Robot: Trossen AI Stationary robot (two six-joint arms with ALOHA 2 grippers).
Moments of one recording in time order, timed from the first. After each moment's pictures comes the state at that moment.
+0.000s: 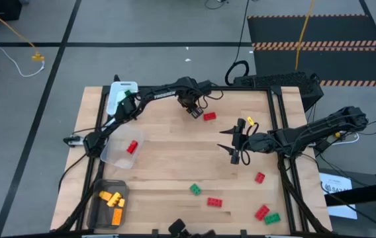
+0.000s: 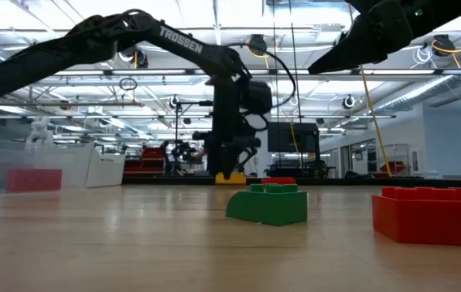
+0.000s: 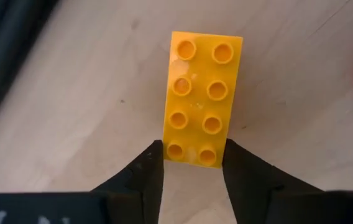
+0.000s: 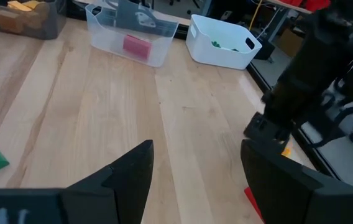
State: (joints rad) left arm 0.45 2.48 2.26 -1.26 -0.18 -0.26; right arm 0.23 1.02 0.54 0.05 0.49 -0.06
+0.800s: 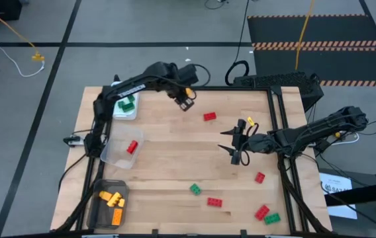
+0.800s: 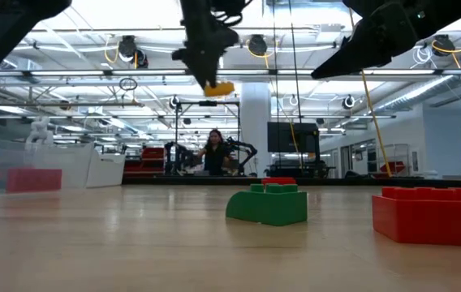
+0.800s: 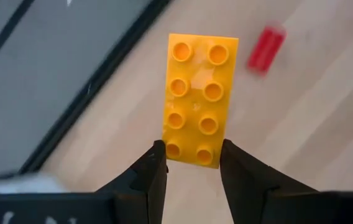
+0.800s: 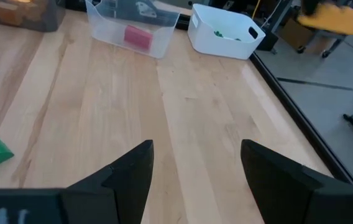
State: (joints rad) left arm 0.36 2.06 2.26 -1.47 -0.22 -0.29; right arm 0.24 1.02 0.54 0.01 0.49 -0.02
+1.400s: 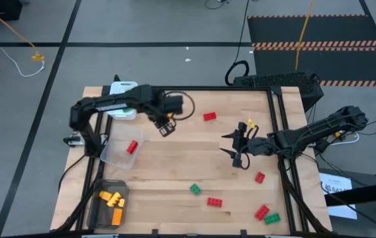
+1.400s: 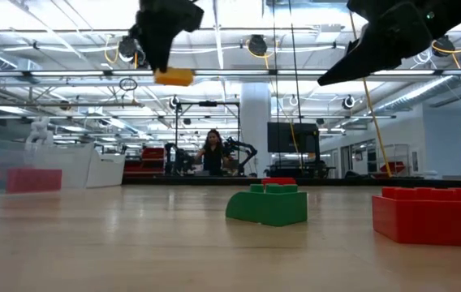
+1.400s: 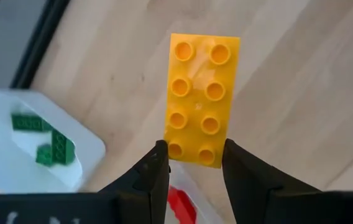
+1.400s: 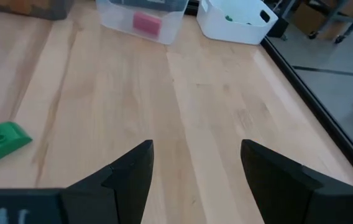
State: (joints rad) left arm 0.14 1.77 1.85 -1.55 -0.21 -0.46; right arm 0.27 1.02 0.54 -0.05 0.49 0.05
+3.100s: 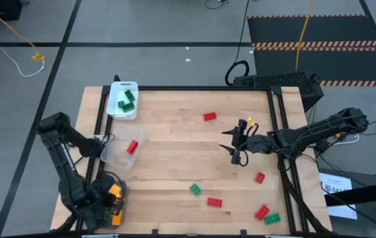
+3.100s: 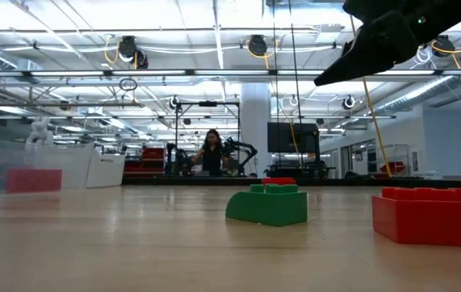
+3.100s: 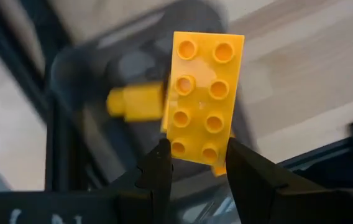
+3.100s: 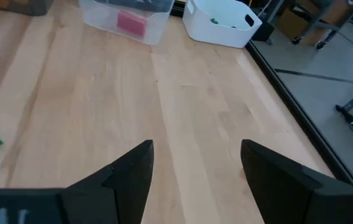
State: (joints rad) left arm -1.06 1.54 1.31 -1.34 0.01 -2.23; right arm 0.22 1.02 0.54 -0.04 0.50 -0.01
